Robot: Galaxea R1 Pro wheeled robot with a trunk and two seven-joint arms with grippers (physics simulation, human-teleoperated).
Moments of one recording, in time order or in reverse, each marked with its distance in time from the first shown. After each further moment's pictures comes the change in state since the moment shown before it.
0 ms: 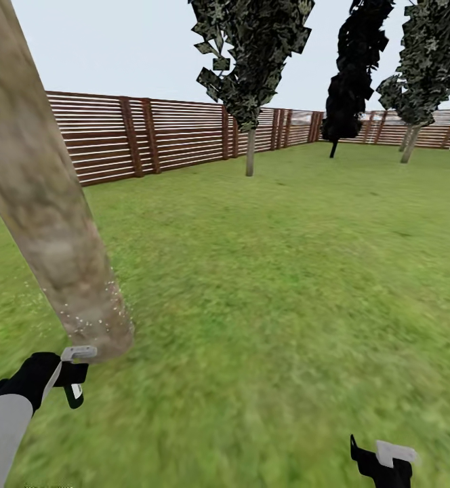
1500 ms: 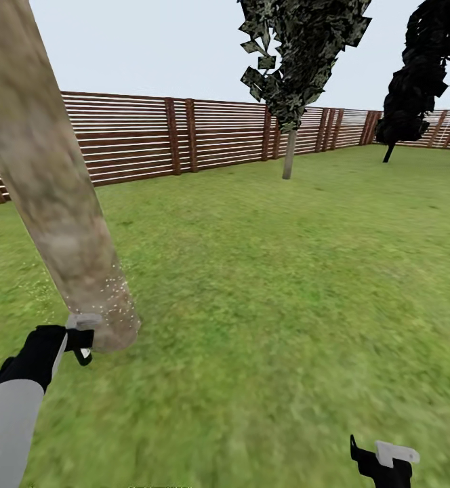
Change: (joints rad) left arm -0.017 -0.061 0.012 -0.266 0.008 0.060 0.006; right arm 0.000 0.000 -0.001 0.002 0.000 0.000 0.000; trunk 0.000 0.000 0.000
